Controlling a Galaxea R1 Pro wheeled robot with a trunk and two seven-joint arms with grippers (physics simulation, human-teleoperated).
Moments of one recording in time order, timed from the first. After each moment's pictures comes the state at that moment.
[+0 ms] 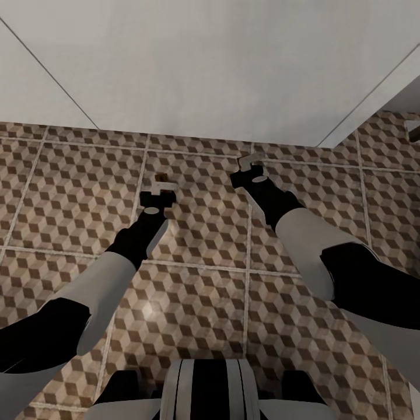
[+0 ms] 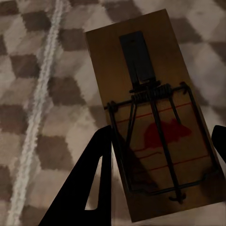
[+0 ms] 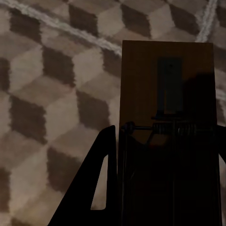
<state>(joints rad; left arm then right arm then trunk) -1.23 -0.09 -0.29 -0.63 0.06 0.18 0.39 -1.53 0.17 0.19 -0.28 0.15 0.15 -0.07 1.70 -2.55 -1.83</state>
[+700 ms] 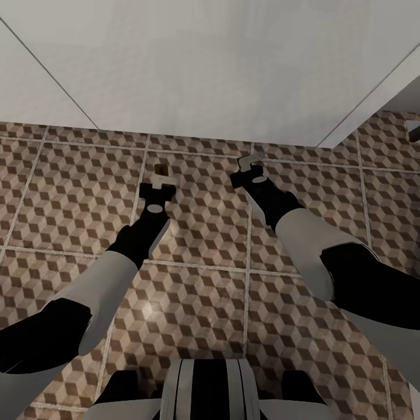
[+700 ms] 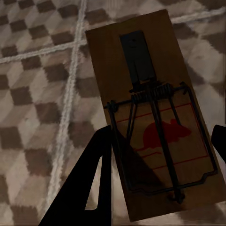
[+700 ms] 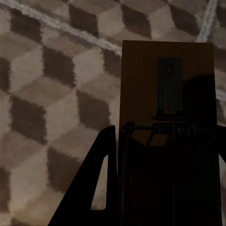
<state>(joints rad) -1.23 -0.10 -0.29 -0.67 -0.08 0.15 0.43 -1.53 0.17 0.19 -0.27 0.15 0.15 -0.07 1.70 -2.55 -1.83</state>
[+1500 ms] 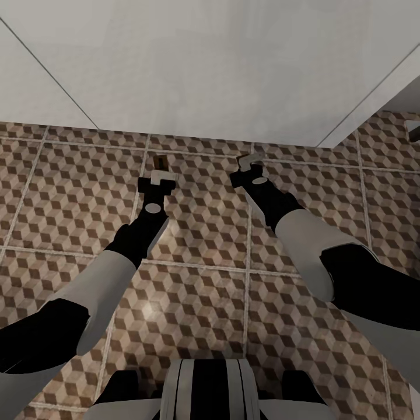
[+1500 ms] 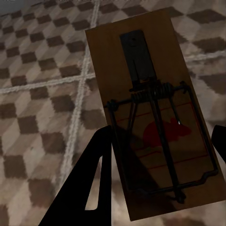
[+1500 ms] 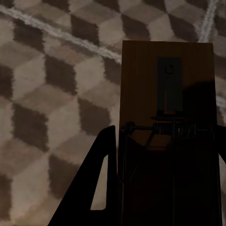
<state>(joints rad) -1.23 -0.09 -0.30 -0.69 -0.09 0.06 0.43 -1.53 0.17 0.18 -0.27 0.15 0.11 -0.08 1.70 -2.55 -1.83</state>
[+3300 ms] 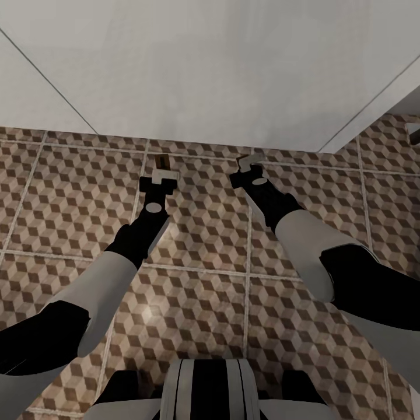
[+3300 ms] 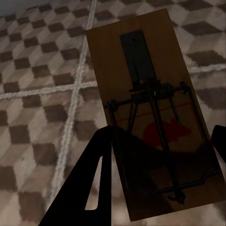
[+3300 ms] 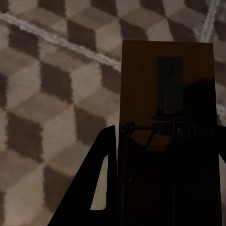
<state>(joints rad) -1.22 -0.10 -0.30 -0.72 -0.08 0.07 0.41 -1.52 0.17 0.18 -0.27 0.15 0.11 -0.08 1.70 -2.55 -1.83</state>
